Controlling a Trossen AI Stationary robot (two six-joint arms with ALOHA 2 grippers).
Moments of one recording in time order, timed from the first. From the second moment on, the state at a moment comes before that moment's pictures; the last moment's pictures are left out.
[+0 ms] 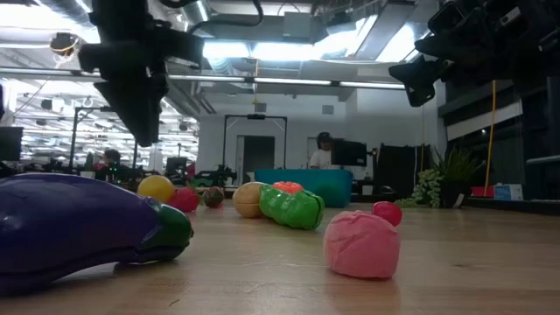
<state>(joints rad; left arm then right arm) -0.25 1.52 1.04 -0.95 -0.32 -0.52 -0.11 0.88 0.25 0.50 -0.40 0.12</state>
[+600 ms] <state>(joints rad) -0.21 1.52 1.03 -0.92 -0.22 0.38 -0.11 0.88 0.25 0.50 -0.40 0.12</state>
